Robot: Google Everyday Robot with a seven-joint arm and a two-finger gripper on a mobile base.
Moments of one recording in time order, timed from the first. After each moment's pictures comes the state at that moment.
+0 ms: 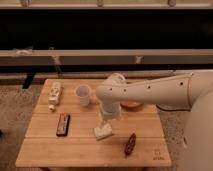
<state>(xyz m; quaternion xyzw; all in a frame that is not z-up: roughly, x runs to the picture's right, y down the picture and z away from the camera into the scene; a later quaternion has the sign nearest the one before) 0.018 0.177 0.734 -0.31 0.21 0.55 0.75</state>
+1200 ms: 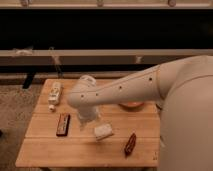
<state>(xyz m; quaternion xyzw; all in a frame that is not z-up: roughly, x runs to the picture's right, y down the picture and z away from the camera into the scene) -0.103 0.177 0.711 -0.28 0.19 0.51 0.79</state>
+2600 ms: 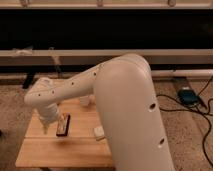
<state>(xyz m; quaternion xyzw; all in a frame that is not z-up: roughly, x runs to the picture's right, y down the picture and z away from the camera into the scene) -0.266 0.192 0.742 -0.34 0.15 0.47 0.80</state>
